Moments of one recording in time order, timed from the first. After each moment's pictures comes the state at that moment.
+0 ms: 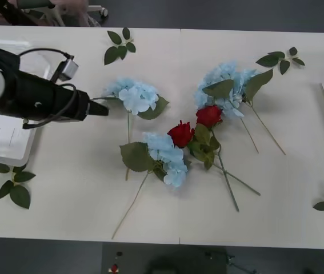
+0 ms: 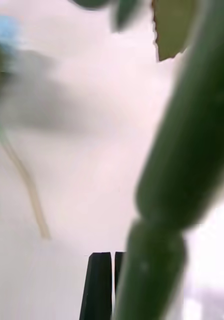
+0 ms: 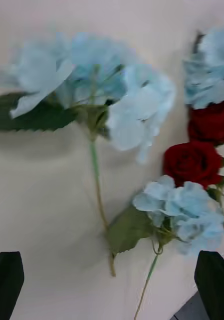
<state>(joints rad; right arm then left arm) -0.30 -1.00 -0.22 -1.26 -1.27 1.20 2.09 -0.64 1.01 -0.56 -1.59 1.51 0.95 -1.37</state>
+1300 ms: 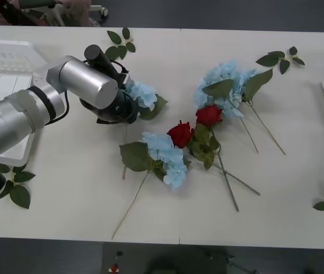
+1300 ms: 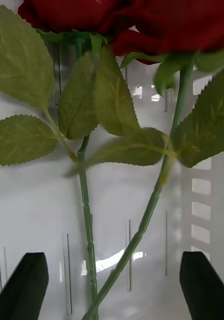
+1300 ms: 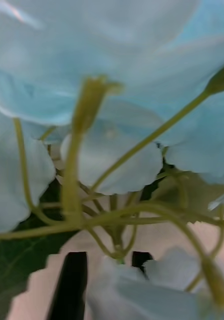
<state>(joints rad) -0.58 -1.05 0.39 -0.73 -0.86 0.64 1.81 -1.05 0.51 -0.94 -0.94 1.01 0.95 -1.18</state>
